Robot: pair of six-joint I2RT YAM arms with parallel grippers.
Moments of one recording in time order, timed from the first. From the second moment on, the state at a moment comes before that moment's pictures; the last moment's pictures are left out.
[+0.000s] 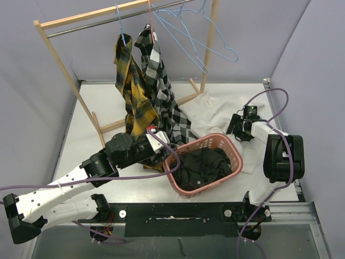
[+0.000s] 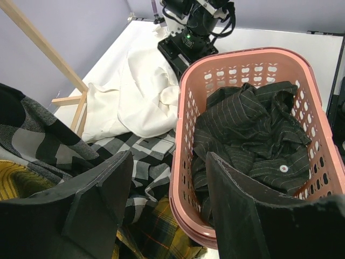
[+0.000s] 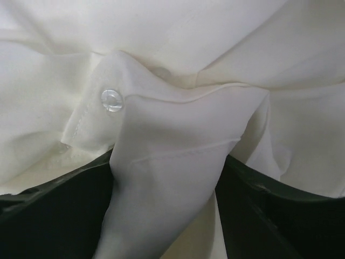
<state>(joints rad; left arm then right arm) -1.02 0.91 0.89 -0.10 0.04 0.21 -0.04 1.69 0.97 -0.30 -0.02 0.31</state>
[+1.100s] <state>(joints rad) -1.03 0.91 0.89 -0.10 0.04 0.20 0.21 1.31 2.15 -0.89 0.16 0.12</state>
